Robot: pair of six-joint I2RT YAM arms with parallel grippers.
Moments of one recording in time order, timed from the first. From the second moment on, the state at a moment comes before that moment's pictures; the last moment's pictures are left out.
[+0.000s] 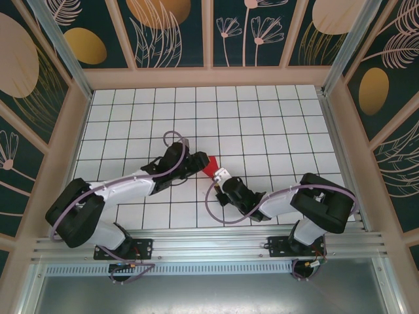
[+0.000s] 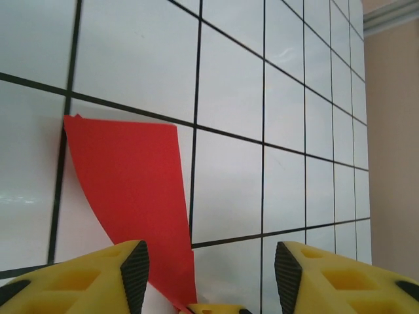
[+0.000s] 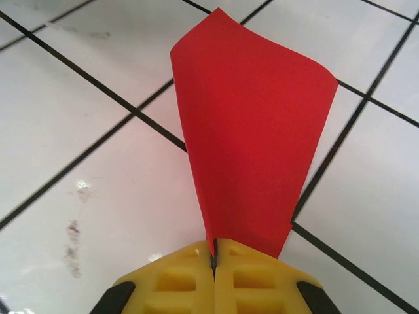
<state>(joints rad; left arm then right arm) -0.74 1.43 0.70 0.09 0.03 -1.07 1.04 1.56 0.39 0.55 0.28 0.15</state>
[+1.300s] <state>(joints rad) -0.74 1.59 0.67 0.16 0.11 -1.09 1.01 1.59 0.39 0.59 0.08 0.30</state>
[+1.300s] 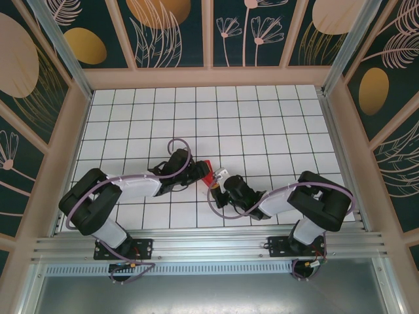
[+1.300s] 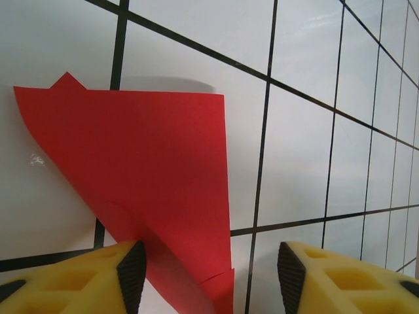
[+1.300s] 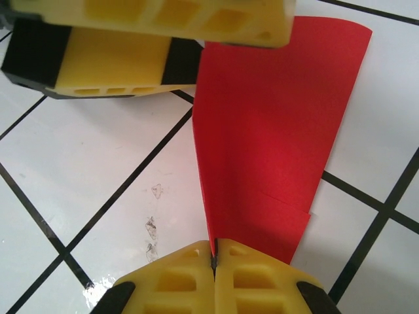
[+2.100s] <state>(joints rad) -0.73 1.54 0.65 0.10 0.13 -1.10 1.05 1.59 0.39 0.57 0.19 0.20</state>
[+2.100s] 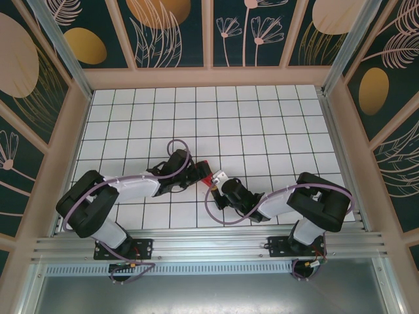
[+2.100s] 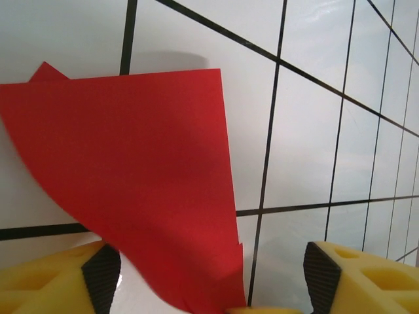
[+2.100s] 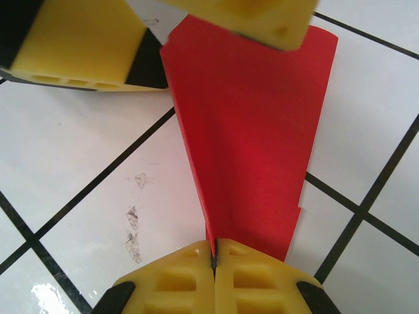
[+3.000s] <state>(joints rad) -0.73 1.63 0.65 0.12 0.13 -1.13 1.07 1.60 0.40 0.56 0.22 0.17</state>
